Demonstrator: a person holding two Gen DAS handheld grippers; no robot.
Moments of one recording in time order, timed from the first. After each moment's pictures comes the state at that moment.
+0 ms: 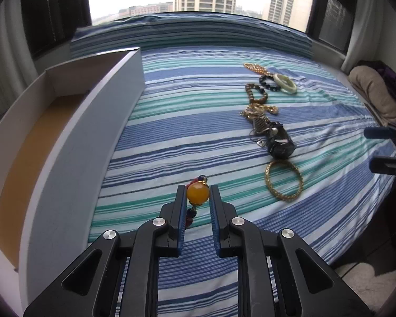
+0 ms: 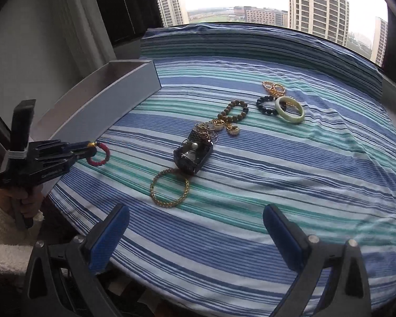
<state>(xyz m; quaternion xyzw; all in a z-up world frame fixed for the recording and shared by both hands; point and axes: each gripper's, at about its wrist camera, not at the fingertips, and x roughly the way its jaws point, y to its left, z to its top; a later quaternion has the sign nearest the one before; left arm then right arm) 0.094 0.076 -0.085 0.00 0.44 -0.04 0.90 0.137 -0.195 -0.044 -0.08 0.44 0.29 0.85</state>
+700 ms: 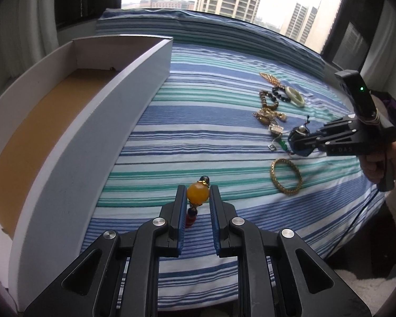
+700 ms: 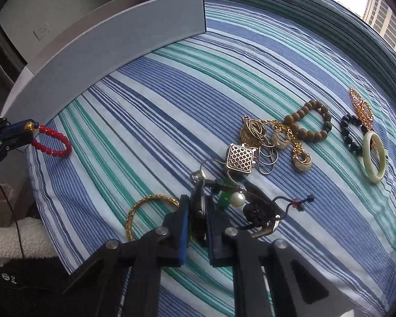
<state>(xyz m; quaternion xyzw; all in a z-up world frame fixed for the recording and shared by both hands) 0.057 0.106 -0.084 -0.08 0.44 -0.02 0.90 0.230 -0.101 -0.100 -0.20 0.51 0.38 0.74</state>
